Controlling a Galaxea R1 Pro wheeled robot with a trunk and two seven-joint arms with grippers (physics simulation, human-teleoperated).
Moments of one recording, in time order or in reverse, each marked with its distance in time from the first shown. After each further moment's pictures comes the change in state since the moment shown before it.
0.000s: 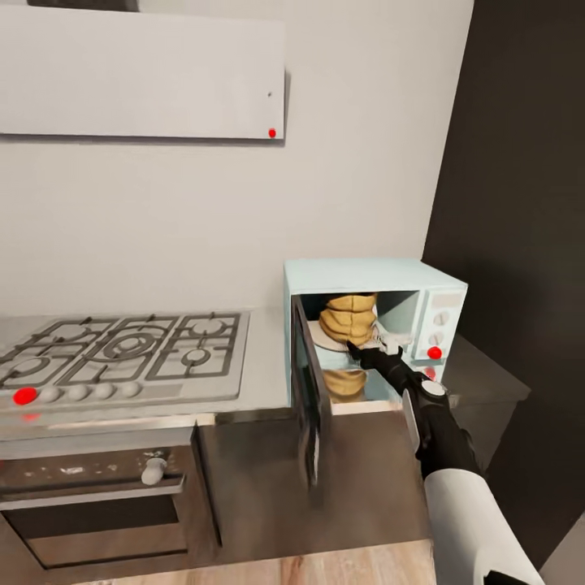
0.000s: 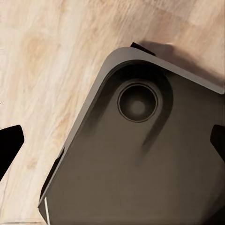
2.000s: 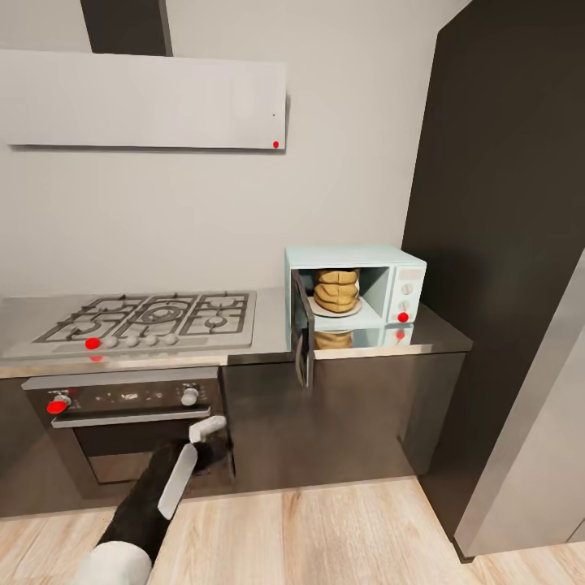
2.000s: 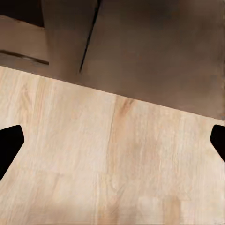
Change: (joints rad) left arm -0.507 -0.071 0.000 -0.949 -0.006 0.903 0.192; right arm 0.362 -0.309 0.009 1.031 0.129 -0.096 -0.271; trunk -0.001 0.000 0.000
